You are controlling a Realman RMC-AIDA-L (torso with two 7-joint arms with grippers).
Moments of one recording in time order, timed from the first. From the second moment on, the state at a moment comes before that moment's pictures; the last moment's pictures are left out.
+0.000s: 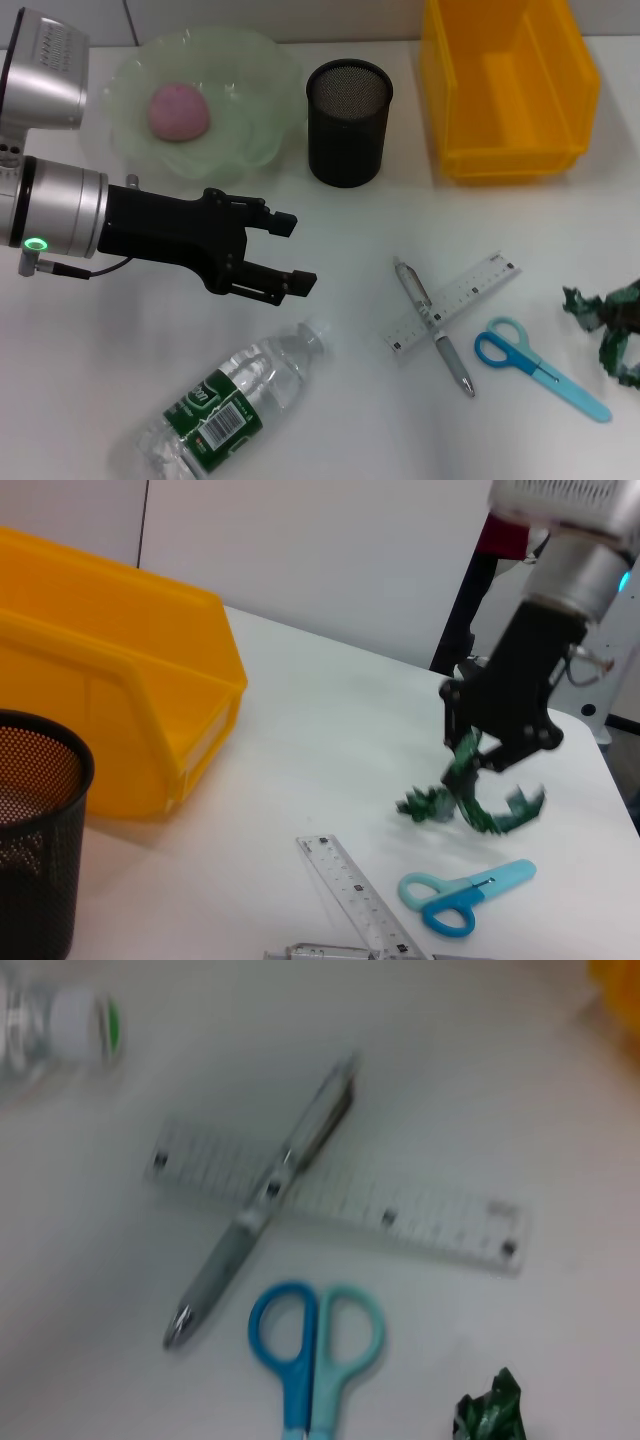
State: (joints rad) left arm -0.60 -2.06 0.96 0.82 2.06 1.64 -1.59; right arm 0.32 2.08 -1.11 -1.52 -2.54 -1.72 2.10
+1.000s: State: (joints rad) left arm -0.60 -2.06 0.95 0.82 2.05 1.64 -1.59; right arm 0.61 2.07 -0.91 -0.97 -2.17 -0.98 1.82
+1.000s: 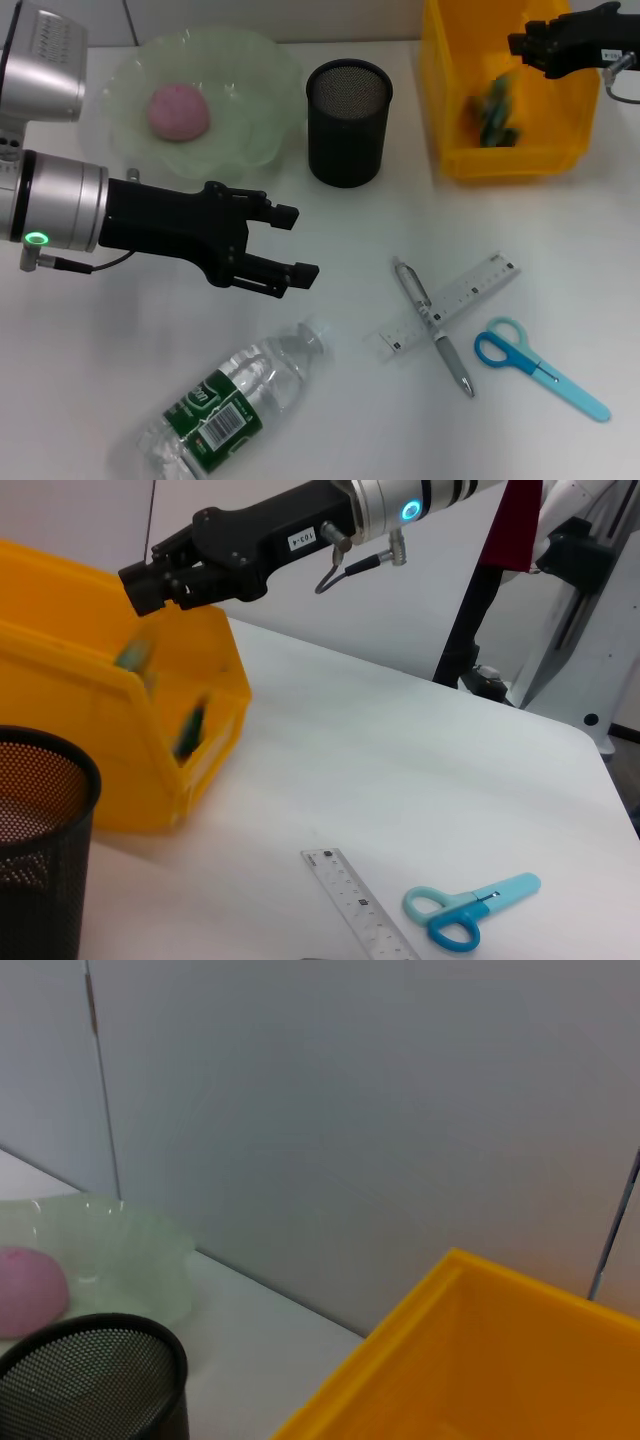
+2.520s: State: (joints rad) left arm -0.71 -2.08 1.52 1.23 2.29 1.56 -2.66; right arm 0.22 2.04 -0.68 -0.59 -1.91 -1.84 1.09
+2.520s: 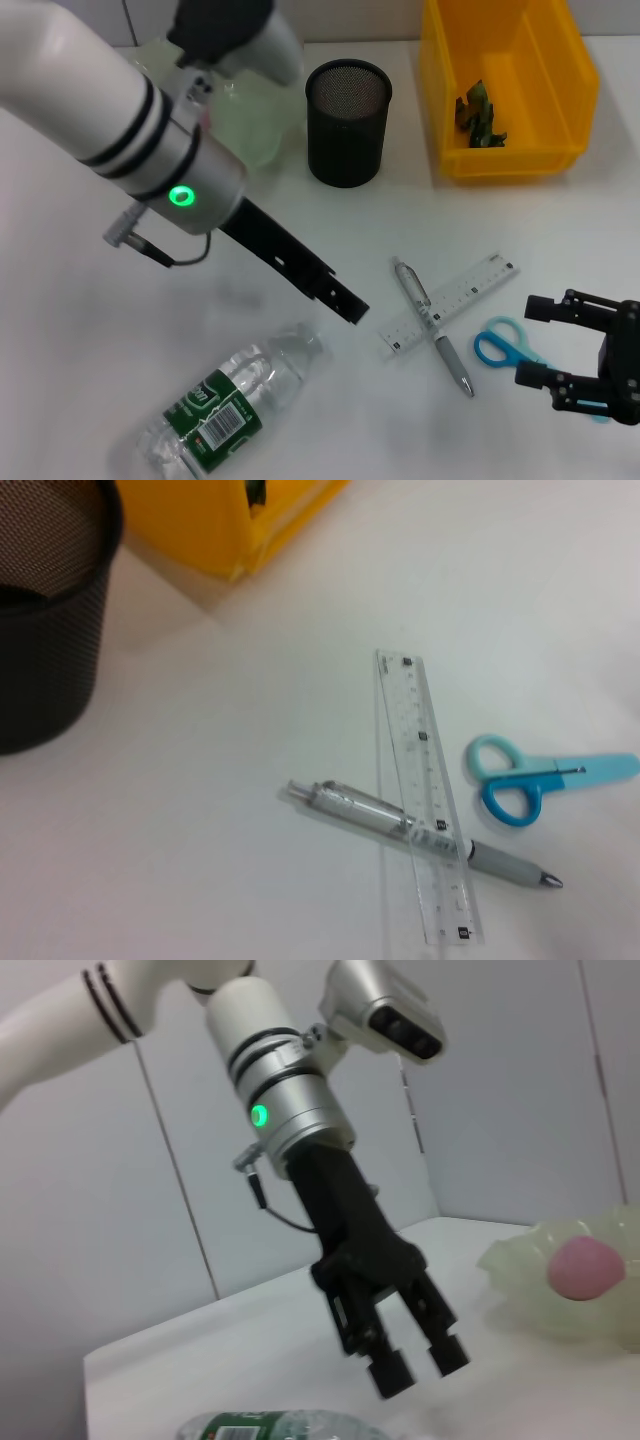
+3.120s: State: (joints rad) left arm -0.68 -2.08 1.64 1.21 2.34 1.47 -2.70; right arm 0.24 2.04 -0.68 -0.58 -1.91 -1.82 1.10
